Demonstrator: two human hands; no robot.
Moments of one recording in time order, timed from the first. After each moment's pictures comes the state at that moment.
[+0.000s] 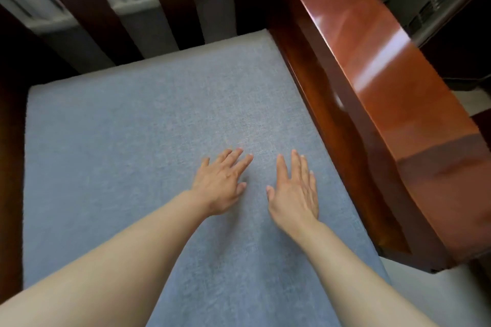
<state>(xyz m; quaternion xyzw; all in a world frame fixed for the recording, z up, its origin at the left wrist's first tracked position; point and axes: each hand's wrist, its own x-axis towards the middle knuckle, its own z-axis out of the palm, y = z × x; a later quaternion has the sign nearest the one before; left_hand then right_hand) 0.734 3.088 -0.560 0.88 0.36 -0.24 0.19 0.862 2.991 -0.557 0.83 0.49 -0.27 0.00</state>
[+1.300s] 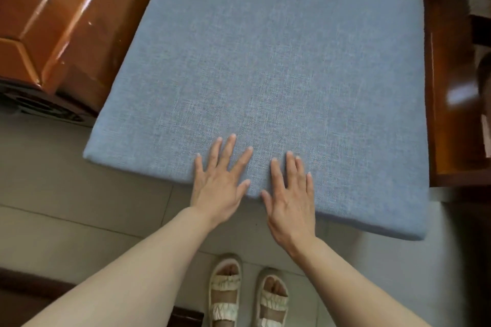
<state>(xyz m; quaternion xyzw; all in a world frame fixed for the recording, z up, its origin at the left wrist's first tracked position) 0.580 2.763 -0.642 0.73 0.65 -0.08 0.21 0.736 2.741 -0.648 0.66 0.73 -0.17 -0.02</state>
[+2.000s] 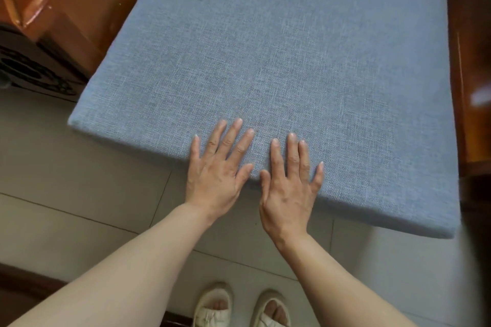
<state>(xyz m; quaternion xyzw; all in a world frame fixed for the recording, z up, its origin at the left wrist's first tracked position) 0.579 2.738 -0.696 0.75 0.66 0.09 0.05 0.721 2.727 -0.700 0.68 0.72 -0.02 -0.15</state>
